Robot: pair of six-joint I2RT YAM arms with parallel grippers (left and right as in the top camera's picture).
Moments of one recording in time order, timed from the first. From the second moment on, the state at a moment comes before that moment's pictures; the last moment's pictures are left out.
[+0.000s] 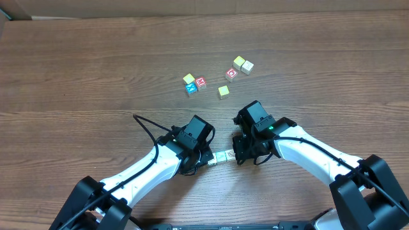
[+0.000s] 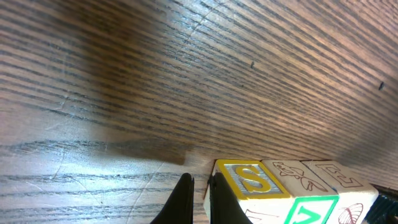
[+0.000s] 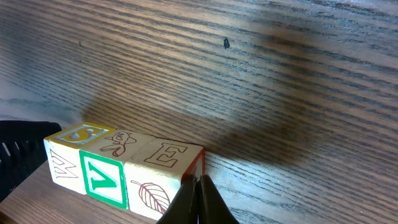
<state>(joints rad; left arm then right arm) -0.63 1.53 0.74 -0.50 0.09 -1.08 0.56 1.64 0.86 -0.56 -0.30 0.38</state>
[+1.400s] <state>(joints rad) -0.65 1.53 0.74 -0.61 0.15 -0.99 0.56 1.64 0.86 -0.54 -0.29 0.38</state>
